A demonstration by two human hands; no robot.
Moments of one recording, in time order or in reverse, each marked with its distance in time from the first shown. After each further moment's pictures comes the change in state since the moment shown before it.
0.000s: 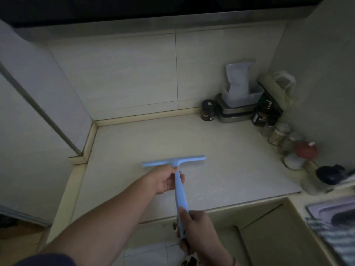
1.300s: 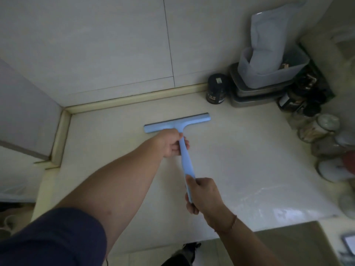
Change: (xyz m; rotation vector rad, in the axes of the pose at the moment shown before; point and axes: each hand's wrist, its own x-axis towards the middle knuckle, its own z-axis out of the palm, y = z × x) left_hand 0.161 0.113 0.044 0.140 0.096 -0.113; right_hand 0.195 -0.043 -0.046 0.006 -0.002 0.150
